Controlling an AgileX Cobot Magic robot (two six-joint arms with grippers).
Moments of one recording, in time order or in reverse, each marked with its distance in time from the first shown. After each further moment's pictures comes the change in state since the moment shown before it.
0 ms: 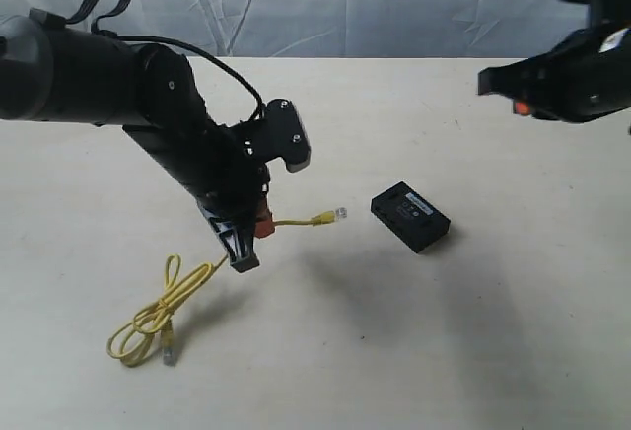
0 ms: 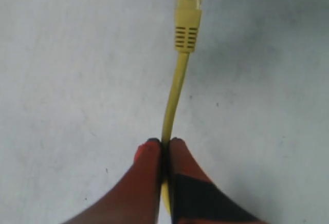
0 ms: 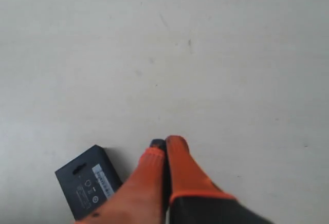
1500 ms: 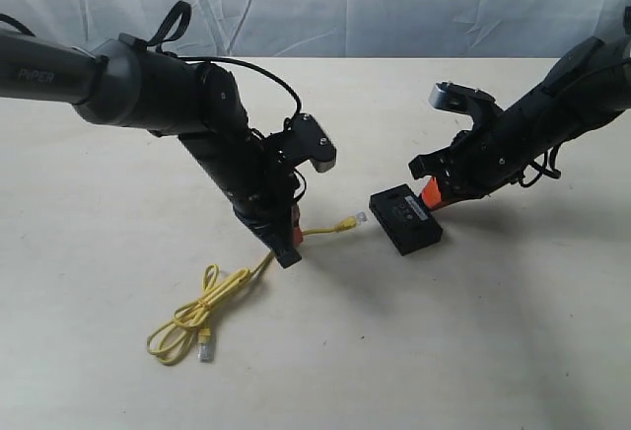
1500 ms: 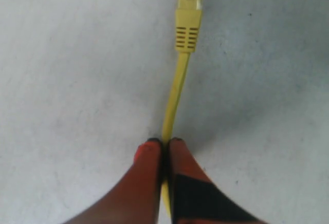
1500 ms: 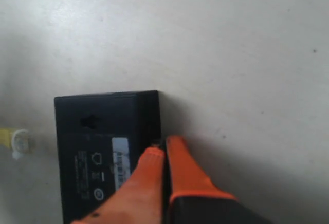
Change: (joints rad) left arm -0.002 0.209 -0.158 -0.104 0.037 -0.060; right arm -0.057 0.591 -0.268 0.645 0.391 -0.812
